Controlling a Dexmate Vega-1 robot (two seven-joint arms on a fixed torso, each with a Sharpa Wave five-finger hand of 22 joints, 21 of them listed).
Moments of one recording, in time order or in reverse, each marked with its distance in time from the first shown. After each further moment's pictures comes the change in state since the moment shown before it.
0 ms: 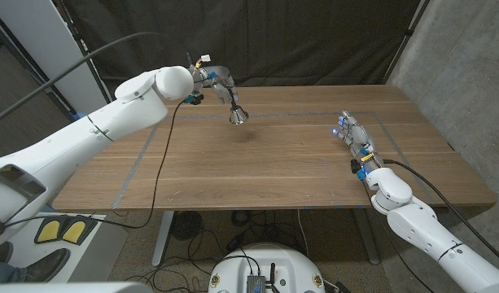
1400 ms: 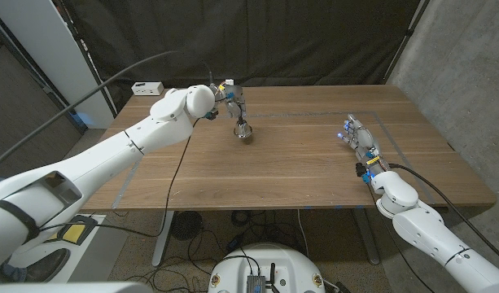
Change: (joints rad) left arm 0.025 -0.130 0.098 0.093 0.251 0.009 -0.030; left_hand -0.004 0.004 0.003 0.003 0.000 -0.004 -0.004 -0.008 0.005 0.000 0.000 -0.017 0.007 -0.007 0.003 -0.001 0.003 -0.005 0.005 0.008 0.000; right arm -0.031 -0.011 0.028 0.000 0.023 -0.010 -0.002; right_hand 0.000 0.000 0.000 0.000 0.000 0.000 0.000 0.000 0.000 0.000 0.000 0.000 0.000 0.000 0.000 0.000 0.000 0.000 0.000 0.000 0.002
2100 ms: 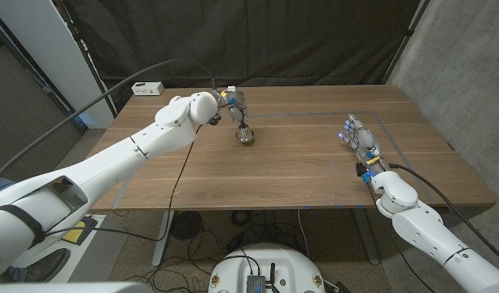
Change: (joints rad) left arm 0.026 -0.026 0.000 0.043 0.002 -0.026 0.033; left_hand 0.000 0.000 0.000 0.000 0.001 0.000 0.000 0.000 0.000 0.000 0.000 -0.012 0.042 -0.001 0.001 0.000 0.000 -0.010 -0.001 0.012 0.000; right arm 0.005 0.007 0.000 0.009 0.002 -0.002 -0.006; right_hand 0.000 0.000 0.000 0.000 0.000 0.005 -0.005 0.000 0.000 0.005 0.005 0.000 0.000 0.006 0.006 0.000 0.000 0.004 0.004 0.000 0.000
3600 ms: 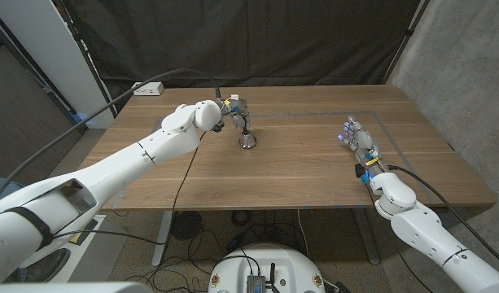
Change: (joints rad) left arm 0.005 -0.035 0.027 0.075 -0.005 -0.039 0.023; left_hand 0.000 0.000 0.010 -0.001 0.004 0.006 -0.005 -0.013 -0.003 0.000 0.000 -0.030 0.036 -0.032 0.003 -0.014 -0.002 -0.029 0.007 0.000 0.000; right arm -0.003 0.006 -0.005 0.000 -0.001 -0.004 -0.009; right_hand 0.000 0.000 0.000 0.000 0.000 0.000 0.000 0.000 0.000 0.005 -0.005 0.000 0.000 0.000 0.000 0.000 0.005 0.000 0.000 0.000 0.000
